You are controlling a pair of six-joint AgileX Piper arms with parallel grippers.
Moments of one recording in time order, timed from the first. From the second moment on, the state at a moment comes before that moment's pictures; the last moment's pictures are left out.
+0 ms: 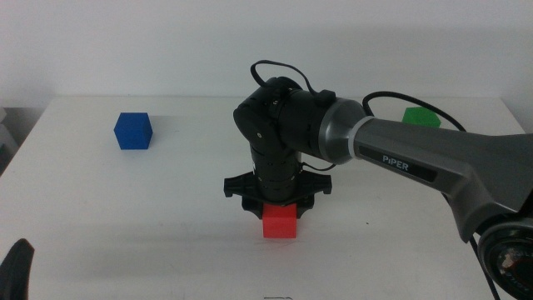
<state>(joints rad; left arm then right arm) -0.03 -0.01 0.03 -0.08 0.04 0.04 0.80 2.20 -1.85 -0.18 1.16 0.86</state>
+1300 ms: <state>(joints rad) -0.03 -0.01 0.03 -0.08 0.04 0.04 0.49 1.86 -1.85 -0.23 1.24 0.55</state>
